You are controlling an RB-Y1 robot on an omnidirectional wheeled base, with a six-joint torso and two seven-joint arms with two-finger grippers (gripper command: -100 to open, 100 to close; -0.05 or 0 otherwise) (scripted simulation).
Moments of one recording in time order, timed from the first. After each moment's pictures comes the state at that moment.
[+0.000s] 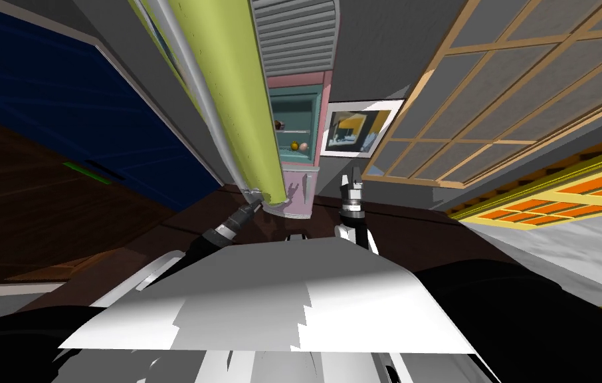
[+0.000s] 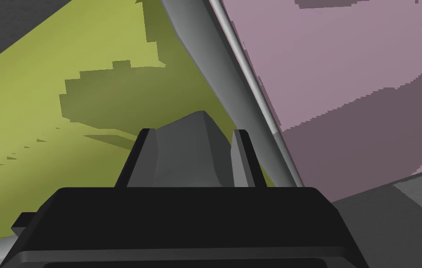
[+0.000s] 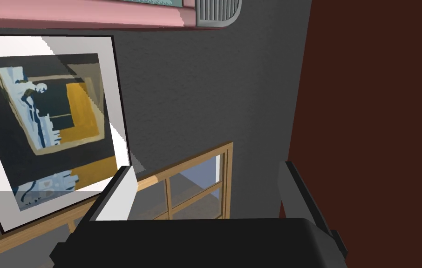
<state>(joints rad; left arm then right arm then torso) 0.72 0.86 -0.12 -2.58 -0.06 0.07 0.15 0.45 -0.03 0.03 -2.30 0.02 -0.45 0.13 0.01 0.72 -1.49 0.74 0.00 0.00</state>
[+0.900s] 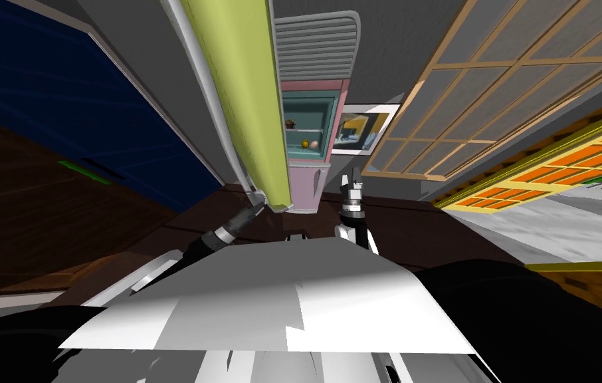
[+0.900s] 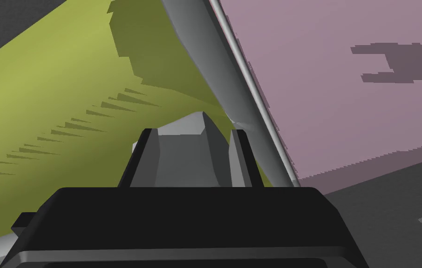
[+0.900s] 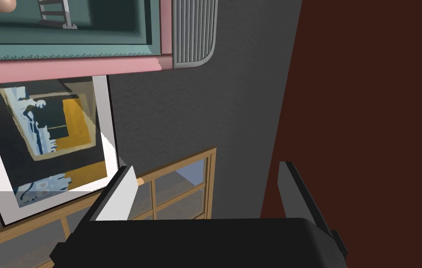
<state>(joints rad) 0.73 0.97 -0.13 -2.58 -0.04 -0.03 0.18 0.45 -0.03 0.03 -2.30 0.02 -0.45 0.13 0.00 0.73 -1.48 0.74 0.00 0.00</state>
